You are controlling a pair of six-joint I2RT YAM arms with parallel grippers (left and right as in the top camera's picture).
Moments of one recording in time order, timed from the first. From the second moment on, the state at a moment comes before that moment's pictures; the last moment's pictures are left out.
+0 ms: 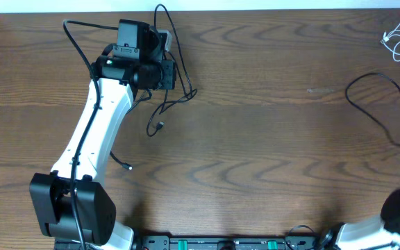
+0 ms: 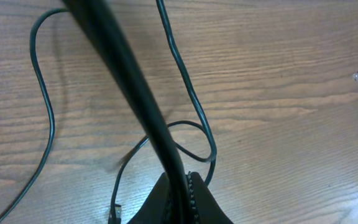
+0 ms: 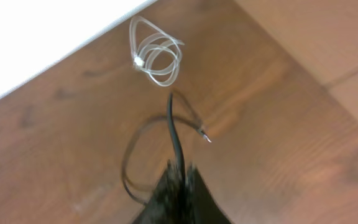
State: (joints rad) left arm -0.17 1.70 1.49 -0.80 0.28 -0.09; right arm -0.52 1.76 2.03 -1.05 0.05 0.13
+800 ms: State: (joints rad) left arm -0.17 1.70 1.49 -0.78 0.28 -0.09; right arm -0.75 2.18 2.44 -1.14 -0.09 -0.01
